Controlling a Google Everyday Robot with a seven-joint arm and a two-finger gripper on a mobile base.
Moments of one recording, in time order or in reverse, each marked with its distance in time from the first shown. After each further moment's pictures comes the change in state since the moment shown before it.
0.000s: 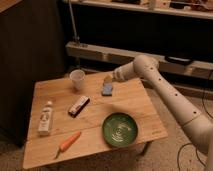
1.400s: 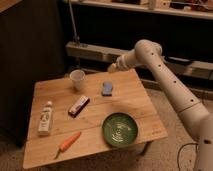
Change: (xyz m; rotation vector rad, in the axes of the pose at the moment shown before) arm 0.053 0.011 -0.024 -0.047 0.026 -0.081
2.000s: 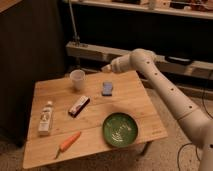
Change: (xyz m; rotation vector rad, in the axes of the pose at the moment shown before) arm 0.017 -0.009 0.025 -0.055 0.085 -0.125
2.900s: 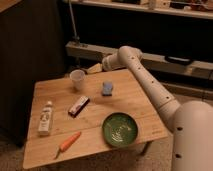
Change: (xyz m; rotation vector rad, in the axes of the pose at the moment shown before) arm 0.017 0.010 0.084 0.037 -0.029 0.111
